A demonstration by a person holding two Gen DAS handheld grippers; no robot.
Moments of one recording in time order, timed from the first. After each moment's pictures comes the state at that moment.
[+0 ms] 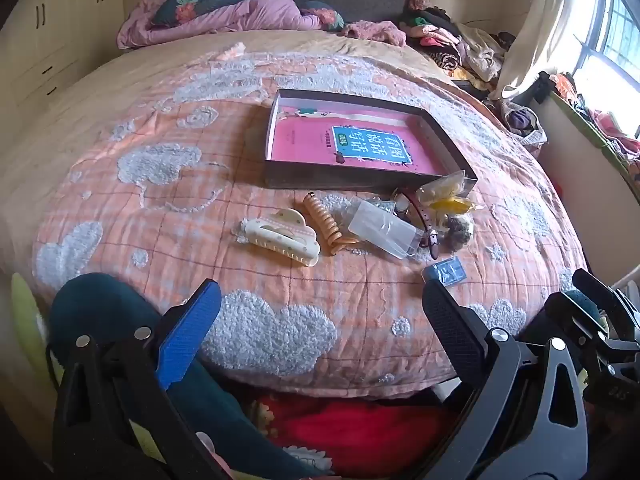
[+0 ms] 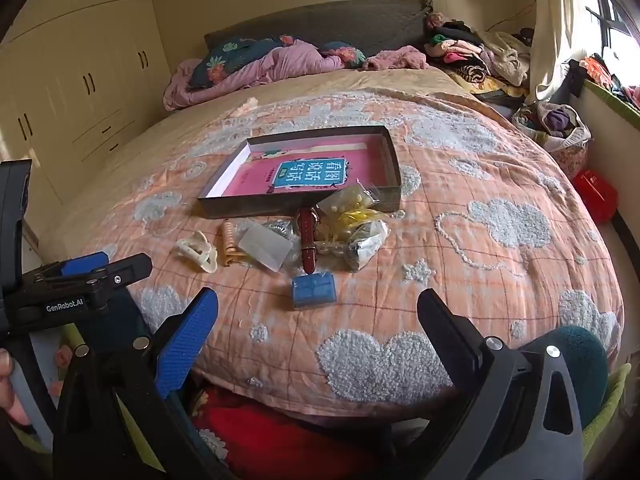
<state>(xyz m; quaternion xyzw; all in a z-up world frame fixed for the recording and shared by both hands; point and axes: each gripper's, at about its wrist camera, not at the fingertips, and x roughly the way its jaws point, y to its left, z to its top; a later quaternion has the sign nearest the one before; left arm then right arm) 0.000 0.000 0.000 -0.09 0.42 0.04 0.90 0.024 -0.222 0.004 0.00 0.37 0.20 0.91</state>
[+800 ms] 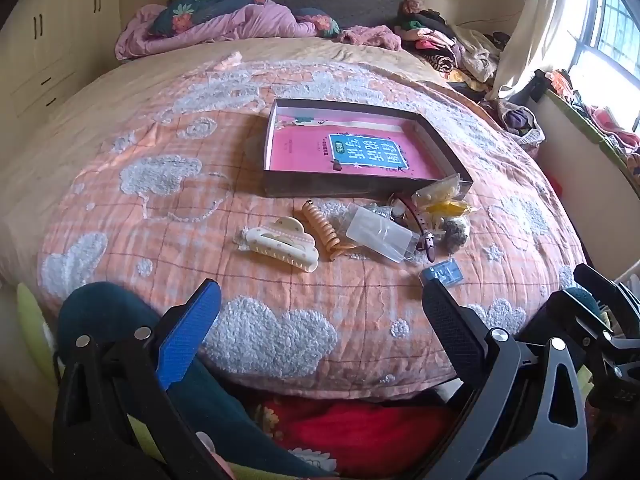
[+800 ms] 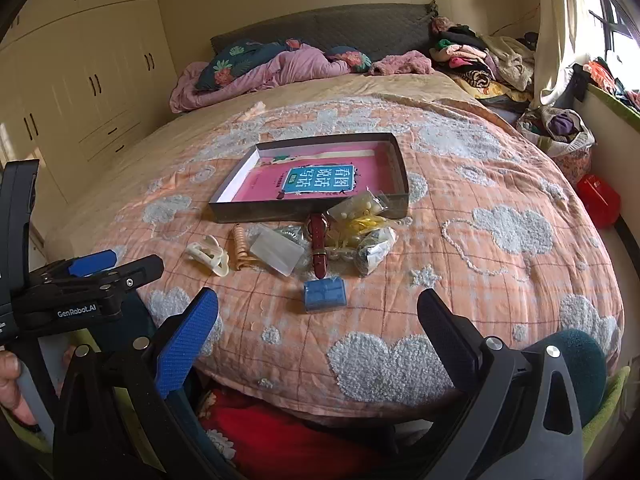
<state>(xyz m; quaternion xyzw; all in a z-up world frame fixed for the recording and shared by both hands) 0.003 0.000 0.016 -0.08 0.41 0.05 0.91 0.016 -0.214 0.013 0.00 0.36 0.21 0.91</state>
